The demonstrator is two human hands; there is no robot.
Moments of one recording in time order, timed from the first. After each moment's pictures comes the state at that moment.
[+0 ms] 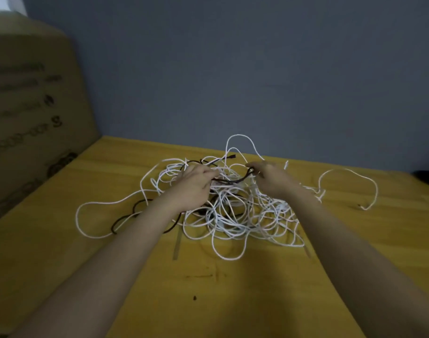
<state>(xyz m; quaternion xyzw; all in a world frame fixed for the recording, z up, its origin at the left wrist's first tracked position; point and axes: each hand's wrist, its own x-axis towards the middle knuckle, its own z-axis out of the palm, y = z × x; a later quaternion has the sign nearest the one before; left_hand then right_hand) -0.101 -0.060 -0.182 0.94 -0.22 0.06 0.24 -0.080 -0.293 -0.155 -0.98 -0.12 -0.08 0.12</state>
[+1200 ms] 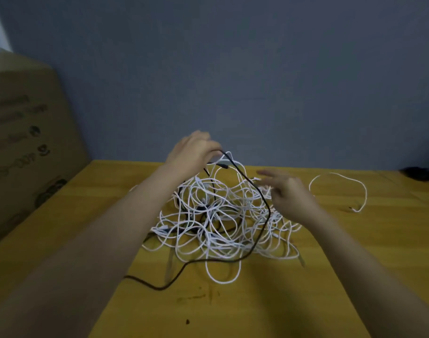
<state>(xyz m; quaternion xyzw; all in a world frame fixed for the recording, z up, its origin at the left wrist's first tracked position) -0.071 -0.090 -0.084 0.91 -0.30 0.25 0.14 -0.140 -0.327 -0.135 -0.95 -0.15 -0.22 0.19</state>
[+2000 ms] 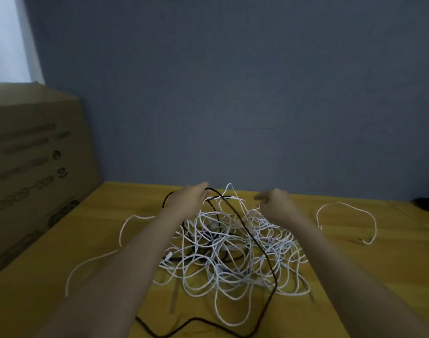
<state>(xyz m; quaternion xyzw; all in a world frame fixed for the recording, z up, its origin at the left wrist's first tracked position) -0.049 -0.063 -0.133 0.96 -0.18 0.12 0.18 -0.087 -0.297 -0.114 -0.97 -0.02 -0.11 0.19</state>
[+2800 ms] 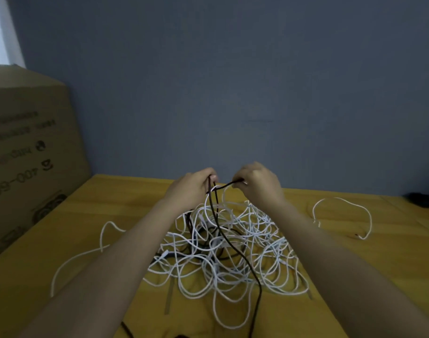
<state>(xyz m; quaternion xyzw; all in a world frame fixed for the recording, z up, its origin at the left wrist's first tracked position) -0.058 -0.069 -0.113 0.93 -0.21 0.12 0.28 -0.062 -0.263 -0.104 -0.93 -0.18 -0.31 0.09</state>
